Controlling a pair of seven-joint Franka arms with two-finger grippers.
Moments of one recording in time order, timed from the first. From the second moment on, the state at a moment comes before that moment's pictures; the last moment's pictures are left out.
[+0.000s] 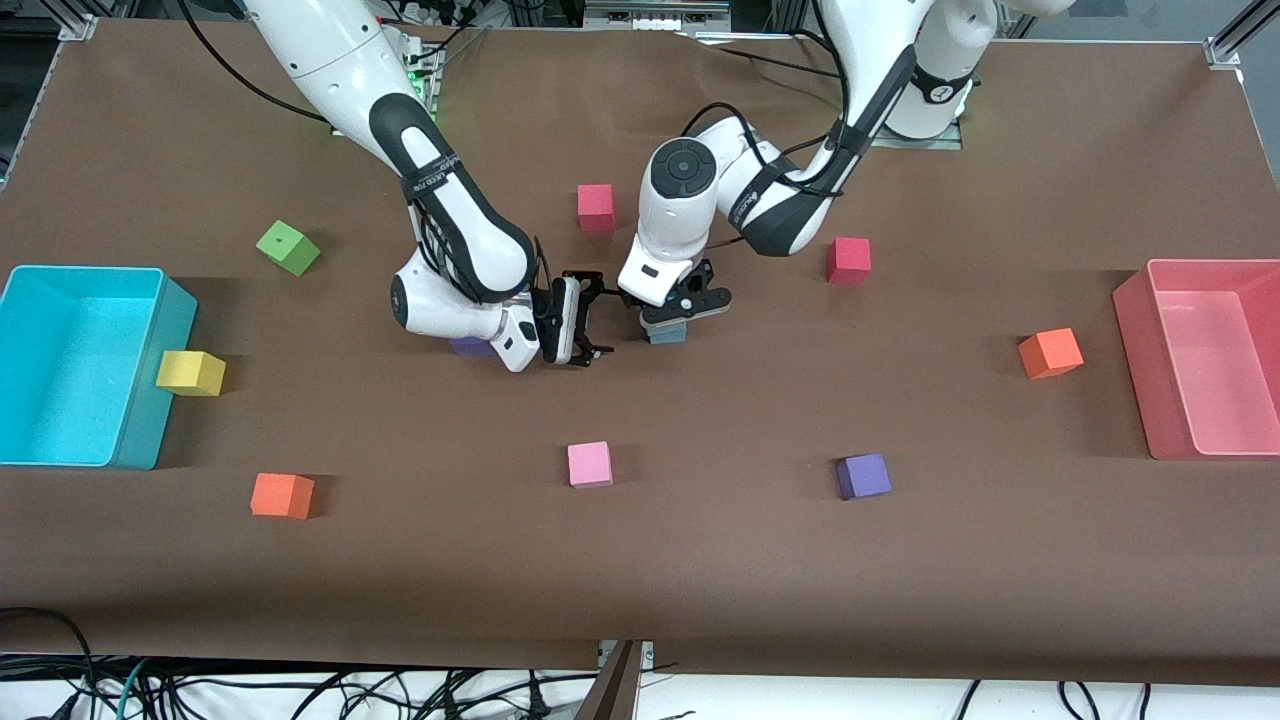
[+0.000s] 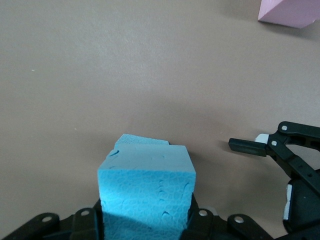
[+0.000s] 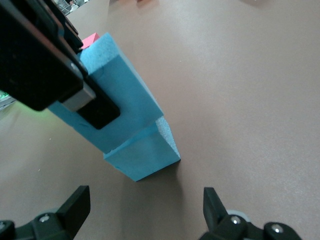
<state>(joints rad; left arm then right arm) -0.63 0.55 -0.18 -1.73 0.06 2.32 -1.13 0.46 0.65 0.13 -1.88 1.31 2.36 -1.75</state>
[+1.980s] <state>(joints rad) -0.58 0.42 -0.17 -1.77 0.06 2.26 -1.13 0.46 0.66 0.13 -1.88 1.31 2.36 -1.75</state>
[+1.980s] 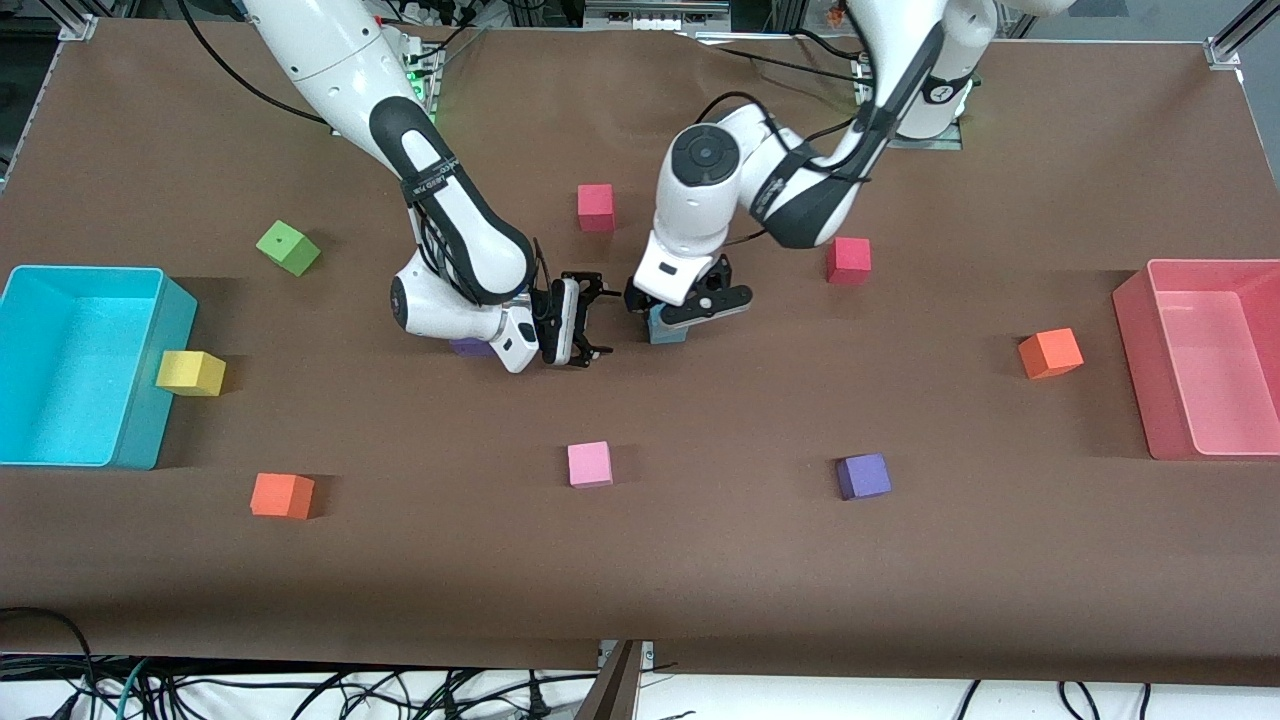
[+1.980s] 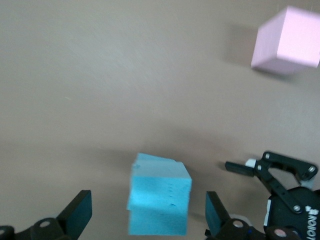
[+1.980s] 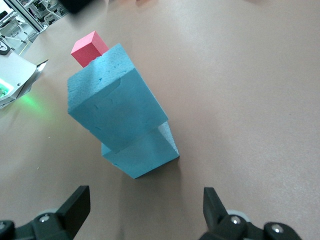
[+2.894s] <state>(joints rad) -0.25 0.04 0.14 -1.82 -0.03 1.85 -0.12 0.43 0.63 0.02 -1.87 1.22 2.09 -1.75</state>
